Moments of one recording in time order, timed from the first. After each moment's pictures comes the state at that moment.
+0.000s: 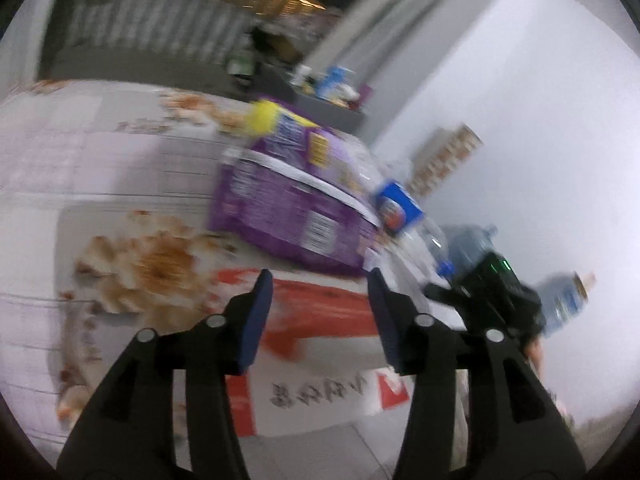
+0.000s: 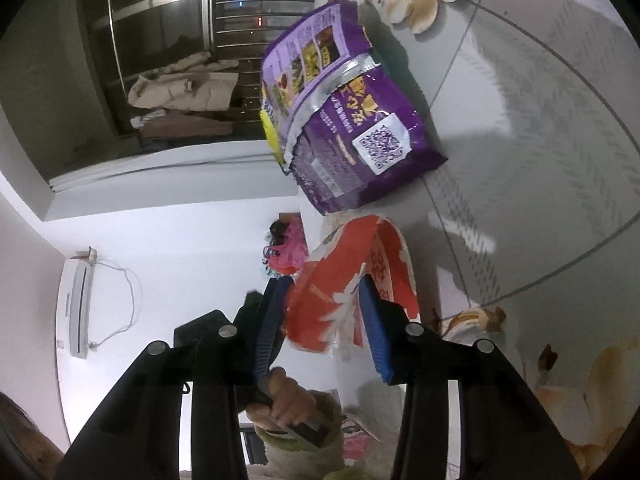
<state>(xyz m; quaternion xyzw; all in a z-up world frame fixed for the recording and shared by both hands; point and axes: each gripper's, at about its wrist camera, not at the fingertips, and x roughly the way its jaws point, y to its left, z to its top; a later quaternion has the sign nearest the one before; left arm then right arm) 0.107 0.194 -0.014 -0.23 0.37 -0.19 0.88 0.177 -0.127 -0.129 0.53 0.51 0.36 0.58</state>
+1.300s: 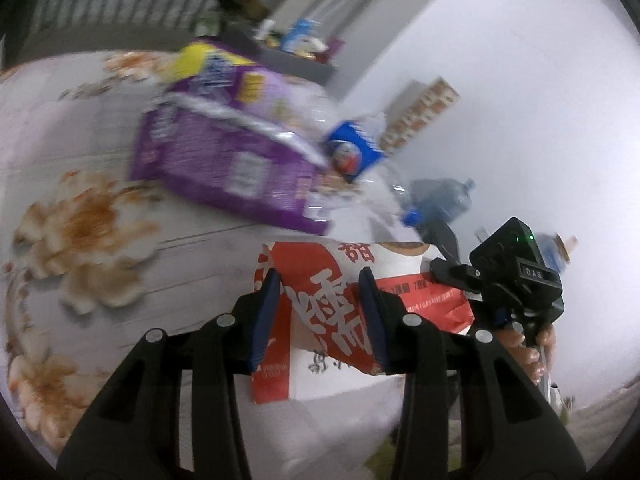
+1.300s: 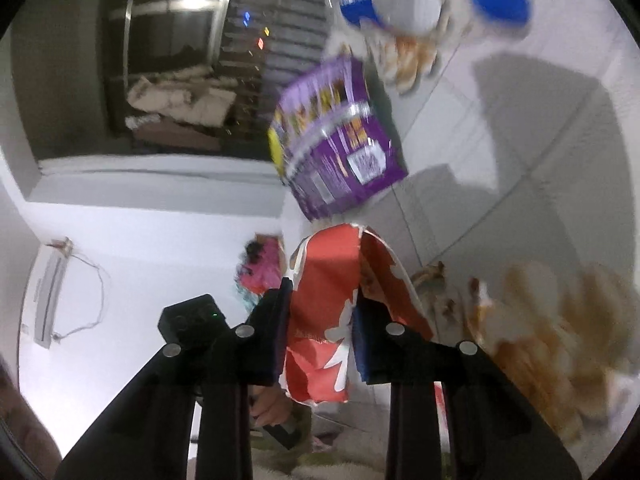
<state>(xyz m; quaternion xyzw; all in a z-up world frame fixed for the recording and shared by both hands) 0.101 0.130 -0.015 -0.19 0.42 -0.29 0.84 0.109 -0.192 -0.091 0.50 0.47 0.31 0.66</state>
